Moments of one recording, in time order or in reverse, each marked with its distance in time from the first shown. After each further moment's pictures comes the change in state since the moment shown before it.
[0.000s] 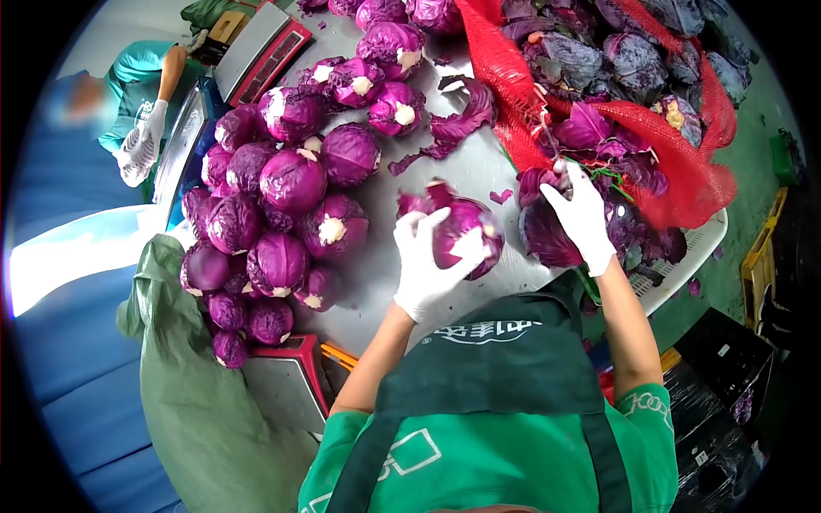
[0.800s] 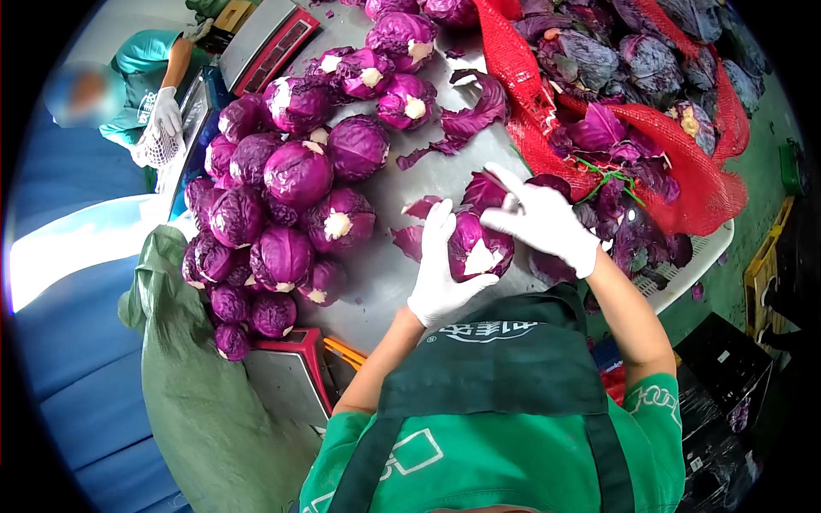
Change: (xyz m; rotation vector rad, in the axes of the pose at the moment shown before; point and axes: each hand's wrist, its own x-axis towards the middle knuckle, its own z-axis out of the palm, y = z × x) left_hand -0.014 -0.018 0.010 -0.309 -0.157 0.065; right_hand 0.029 -0.093 -0.006 0.039 -0.849 0.058
